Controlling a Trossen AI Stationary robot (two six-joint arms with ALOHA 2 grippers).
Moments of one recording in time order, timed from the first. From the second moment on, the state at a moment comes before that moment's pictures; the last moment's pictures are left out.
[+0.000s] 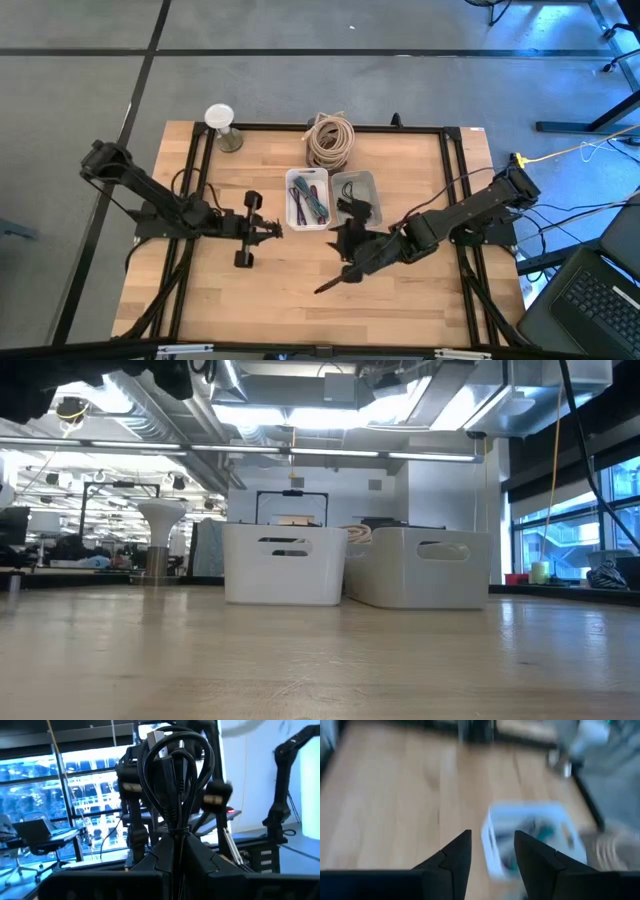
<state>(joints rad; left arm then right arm) -0.42 1.16 0.27 1.17 -0.33 0.21 0.47 1.68 1.50 -0.59 0.61 0.19</state>
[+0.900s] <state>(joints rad) -0.40 1.19 0.28 1.21 -0.26 0.22 0.33 1.79 1.50 0.01 0.30 -0.05</state>
